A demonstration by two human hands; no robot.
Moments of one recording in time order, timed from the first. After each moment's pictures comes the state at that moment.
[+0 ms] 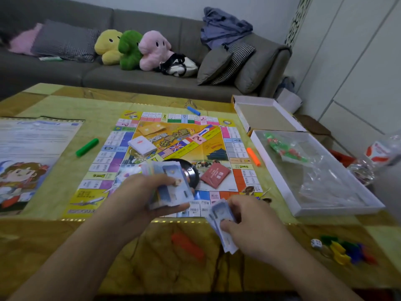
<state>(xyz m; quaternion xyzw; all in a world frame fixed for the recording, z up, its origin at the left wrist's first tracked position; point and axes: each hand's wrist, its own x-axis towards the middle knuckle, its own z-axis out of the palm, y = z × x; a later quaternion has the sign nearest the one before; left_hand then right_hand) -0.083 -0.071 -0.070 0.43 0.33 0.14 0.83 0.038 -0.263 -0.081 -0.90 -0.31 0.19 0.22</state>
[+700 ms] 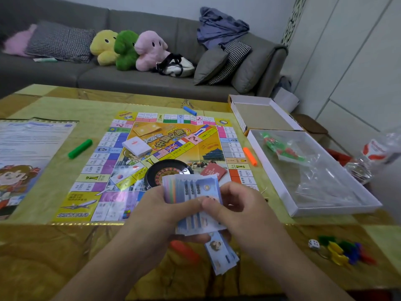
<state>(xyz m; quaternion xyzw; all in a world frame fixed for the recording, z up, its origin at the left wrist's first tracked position) -0.083 -0.122 -0.074 0.53 0.24 0.11 0.81 0.023 -0.264 -0.066 -0.79 -0.29 0.24 0.49</state>
